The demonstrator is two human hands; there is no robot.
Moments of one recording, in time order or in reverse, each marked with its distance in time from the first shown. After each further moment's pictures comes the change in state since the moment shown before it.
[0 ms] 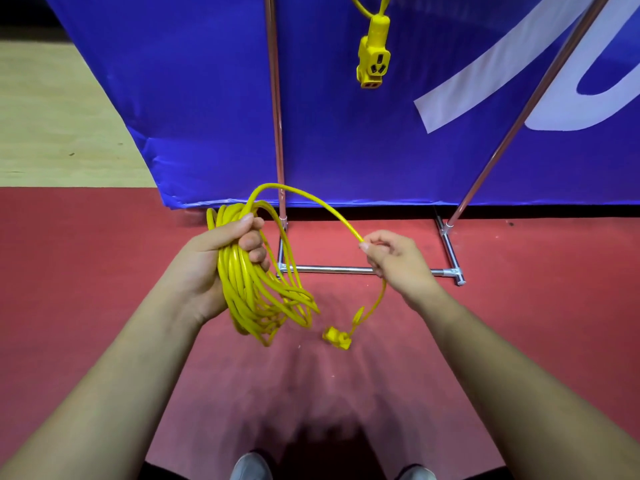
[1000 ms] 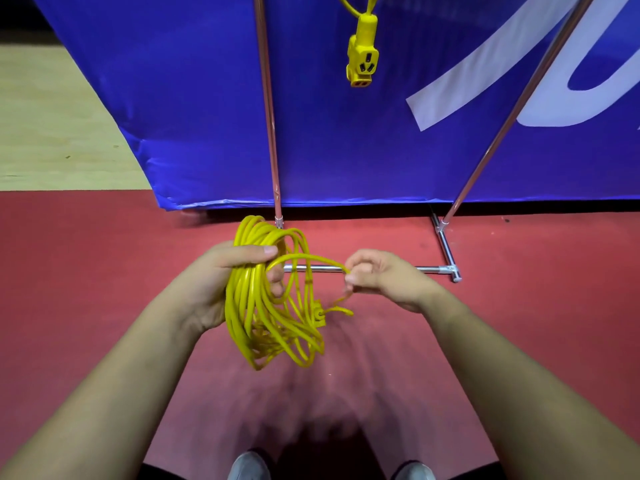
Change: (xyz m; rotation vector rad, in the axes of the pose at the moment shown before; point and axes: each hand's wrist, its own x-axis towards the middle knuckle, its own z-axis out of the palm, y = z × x) left_hand -0.006 -0.012 0.014 0.231 -0.102 -0.202; right_hand -0.011 0.011 -0.019 0.017 -0.481 0.150
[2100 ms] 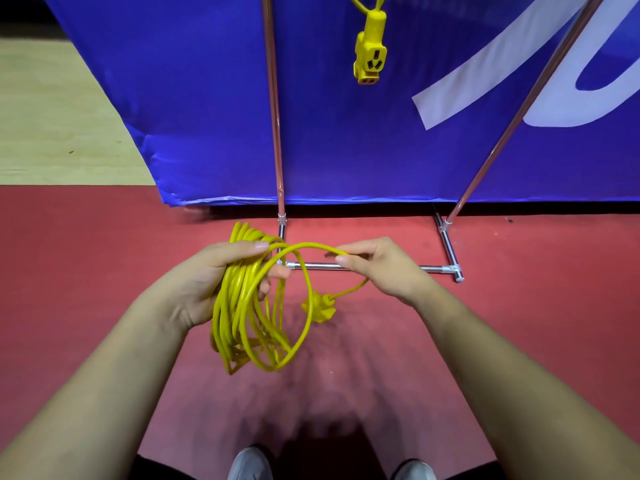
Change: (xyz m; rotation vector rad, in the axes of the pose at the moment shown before) left_hand -0.007 0.004 -0.015 0.056 0.175 -0.057; right_hand -0.006 -0.043 0.027 -0.286 0.151 -0.158
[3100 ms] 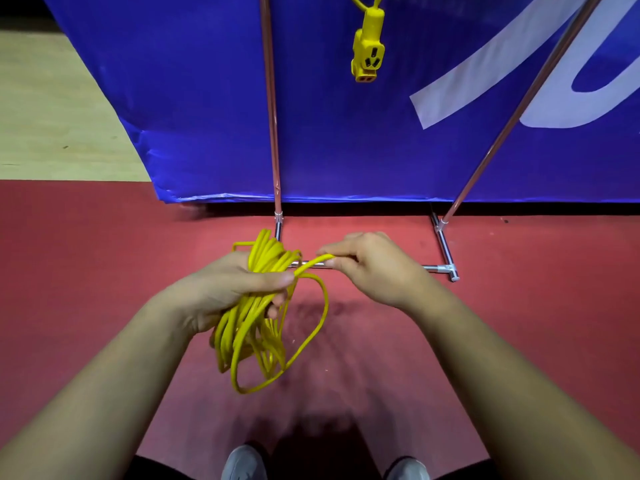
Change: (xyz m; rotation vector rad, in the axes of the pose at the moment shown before) left_hand -0.004 -0.013 0.017 0.342 -0.149 0.033; right_hand -0.011 -0.038 0.002 -0.556 -0.029 -0.238
